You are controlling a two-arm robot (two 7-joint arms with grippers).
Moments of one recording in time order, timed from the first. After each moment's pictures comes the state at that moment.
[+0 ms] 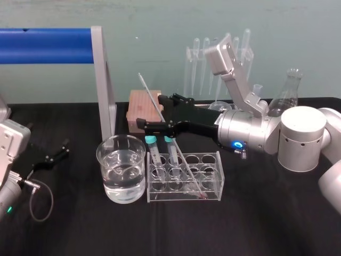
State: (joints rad) left arm -0.20 0.60 0.45 -1.41 -0.25 -0.12 0.03; right arm 0.56 0.45 -0.61 -1.47 0.52 0.29 0.52
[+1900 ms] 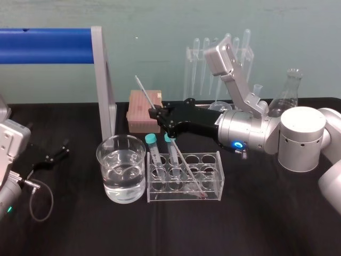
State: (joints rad) left arm -0.20 0.60 0.45 -1.41 -0.25 -0.12 0.03; right arm 0.57 0.45 -0.61 -1.46 0.51 0.29 0.51
